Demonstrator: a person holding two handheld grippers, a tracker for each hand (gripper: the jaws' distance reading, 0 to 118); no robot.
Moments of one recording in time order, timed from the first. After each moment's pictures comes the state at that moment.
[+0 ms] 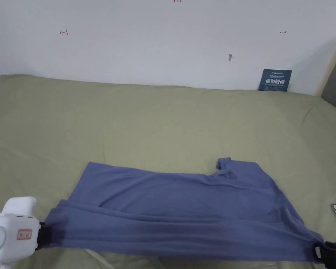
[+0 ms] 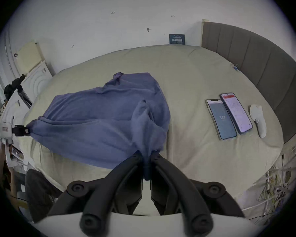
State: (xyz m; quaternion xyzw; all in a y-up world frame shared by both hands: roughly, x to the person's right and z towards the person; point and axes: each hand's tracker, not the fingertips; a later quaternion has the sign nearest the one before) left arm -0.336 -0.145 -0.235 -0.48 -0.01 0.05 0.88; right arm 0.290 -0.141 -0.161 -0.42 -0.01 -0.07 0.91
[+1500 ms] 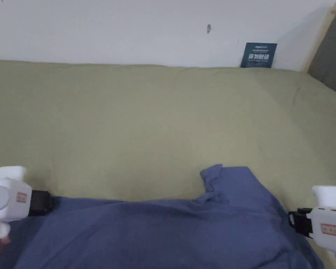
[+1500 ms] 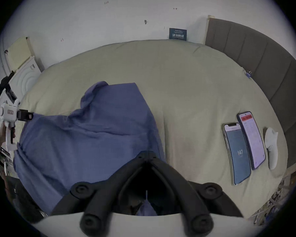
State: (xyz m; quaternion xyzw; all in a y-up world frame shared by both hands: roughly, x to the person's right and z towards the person) left arm -0.284 -0.203 -0.469 -0.49 0.01 0.00 0.87; right arm 0.298 -0.180 -0.347 -0.44 -0.03 -0.03 0.90
